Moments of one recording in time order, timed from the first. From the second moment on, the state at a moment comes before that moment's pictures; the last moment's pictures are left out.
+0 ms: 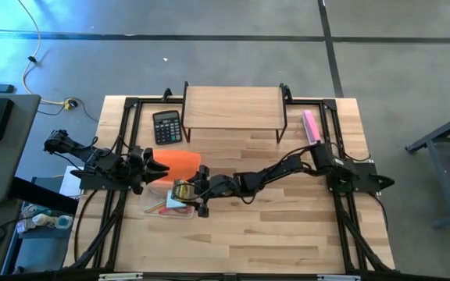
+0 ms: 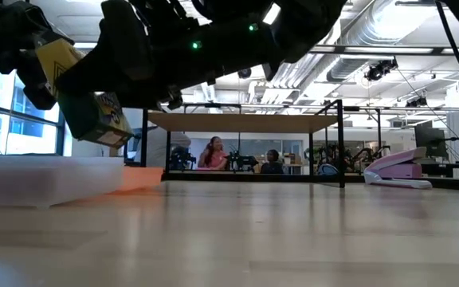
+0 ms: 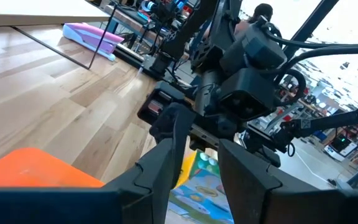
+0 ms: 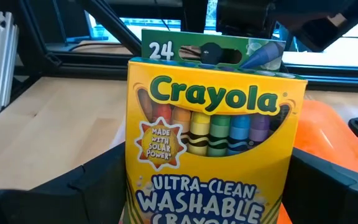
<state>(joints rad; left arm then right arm) -0.31 0.02 0.08 -0.15 -0.40 -0.57 0.19 2.24 1.47 0.50 0.16 0.00</state>
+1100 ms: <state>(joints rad) -0.31 0.02 0.08 -0.15 -0.40 -0.57 0.20 2.23 1.48 0.49 0.16 0.15</state>
